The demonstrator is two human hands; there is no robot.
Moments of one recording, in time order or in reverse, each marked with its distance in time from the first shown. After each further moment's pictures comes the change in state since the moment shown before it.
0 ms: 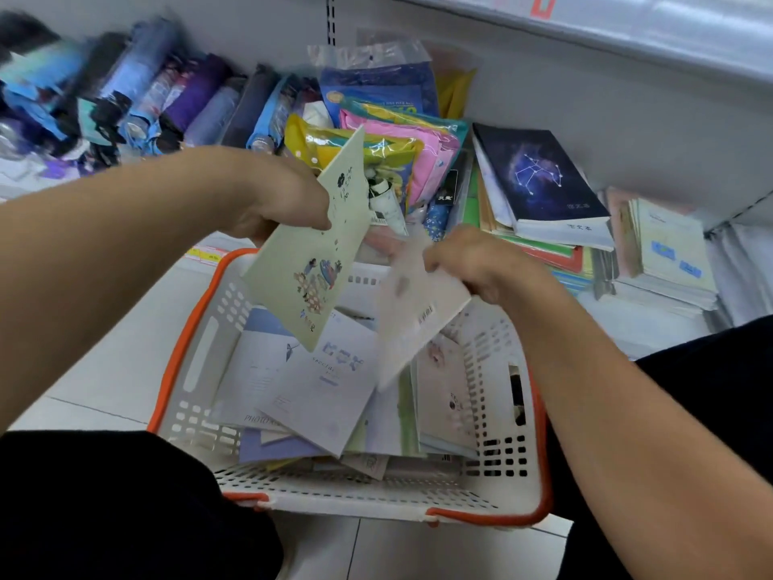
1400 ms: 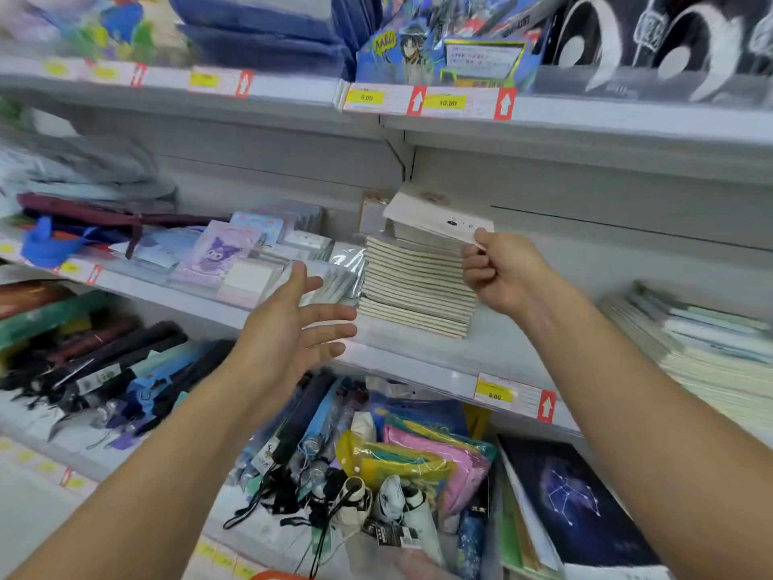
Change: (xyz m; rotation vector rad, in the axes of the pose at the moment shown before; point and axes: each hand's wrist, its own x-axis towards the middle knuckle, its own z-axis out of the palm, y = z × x) left_hand -0.051 0.058 -0.151 -1.140 0.281 0.772; right_hand -0.007 -0.304 -0.145 0.981 -0.028 -0.628
